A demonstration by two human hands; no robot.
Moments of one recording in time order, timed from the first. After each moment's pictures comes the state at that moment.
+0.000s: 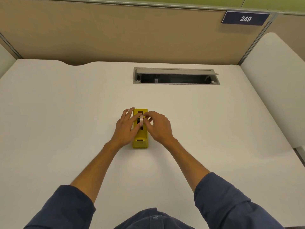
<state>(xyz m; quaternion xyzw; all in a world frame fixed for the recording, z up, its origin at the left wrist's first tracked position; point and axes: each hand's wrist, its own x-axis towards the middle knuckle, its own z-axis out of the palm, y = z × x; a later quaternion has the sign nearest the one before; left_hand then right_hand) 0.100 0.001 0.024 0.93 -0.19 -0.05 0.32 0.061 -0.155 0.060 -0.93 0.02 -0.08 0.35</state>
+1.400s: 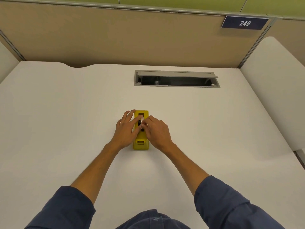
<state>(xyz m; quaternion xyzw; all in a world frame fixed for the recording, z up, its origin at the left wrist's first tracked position) 0.095 0.003 0.031 0.94 -0.19 -0.06 0.26 0.051 -0.148 0.060 -0.97 -0.07 -0.09 0.22</state>
